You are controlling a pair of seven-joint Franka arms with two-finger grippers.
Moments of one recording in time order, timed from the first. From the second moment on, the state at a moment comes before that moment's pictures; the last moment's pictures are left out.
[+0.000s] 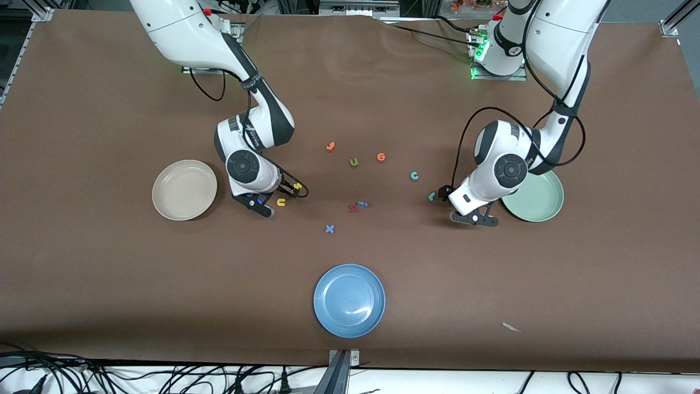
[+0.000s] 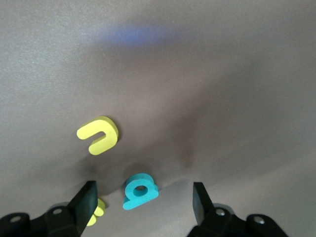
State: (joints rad) left arm -0.31 0.53 -0.01 -2.01 -0.12 2.42 -0.09; right arm 0.52 0.61 0.00 -1.85 0.15 2.26 0.91
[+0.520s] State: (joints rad) left arm -0.32 0.53 -0.01 -2.05 -0.12 2.44 -0.16; right arm 0.52 0.61 0.00 -1.85 0.15 2.26 0.91
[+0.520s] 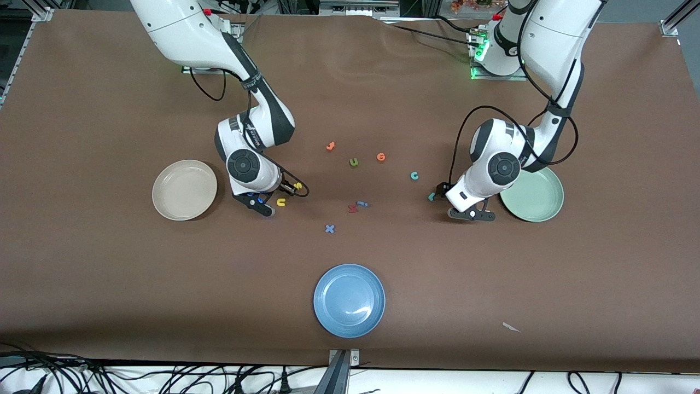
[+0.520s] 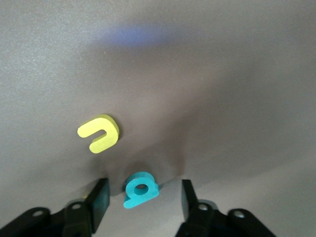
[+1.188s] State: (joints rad) left arm -0.32 0.53 -0.01 -2.05 -0.12 2.44 -0.16; right arm 0.52 0.61 0.00 -1.85 0.15 2.26 0.91
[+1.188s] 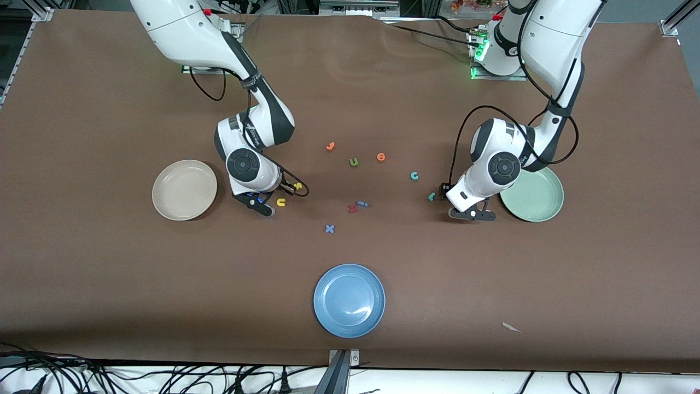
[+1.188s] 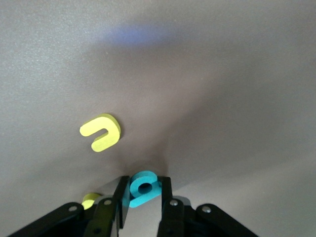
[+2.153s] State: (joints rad) left arm -0.31 0.48 0.00 -2.04 -0.08 2.37 -0.16; right arm 0.51 0.48 -0.17 -1.78 0.15 1.94 0.71
